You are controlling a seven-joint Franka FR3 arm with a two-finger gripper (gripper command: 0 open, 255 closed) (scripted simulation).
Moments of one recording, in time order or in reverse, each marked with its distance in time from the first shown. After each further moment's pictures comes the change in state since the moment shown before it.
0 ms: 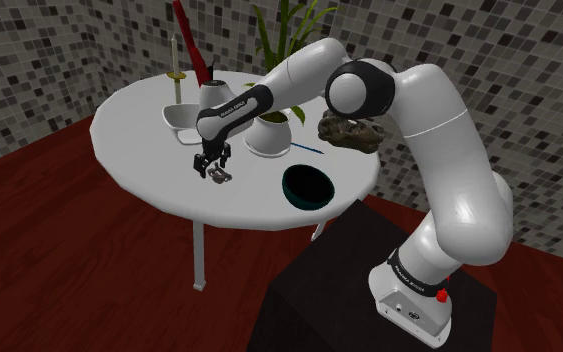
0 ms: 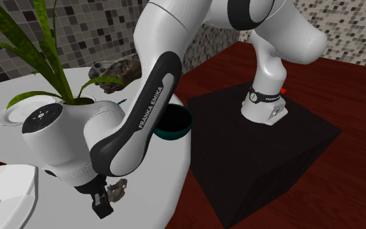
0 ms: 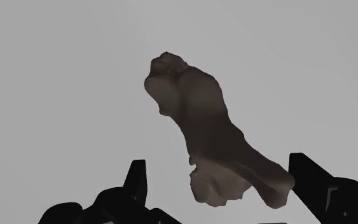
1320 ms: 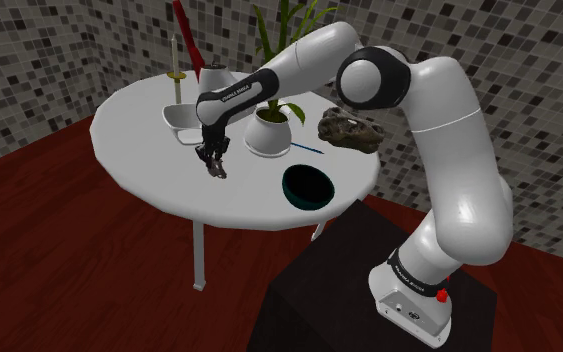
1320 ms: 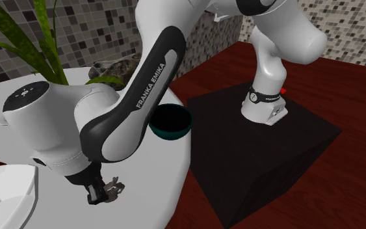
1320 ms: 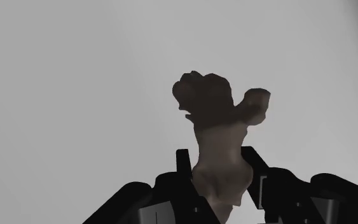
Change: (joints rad) arm -0.004 -0.091 0.007 -0.030 0.006 -0.060 0.000
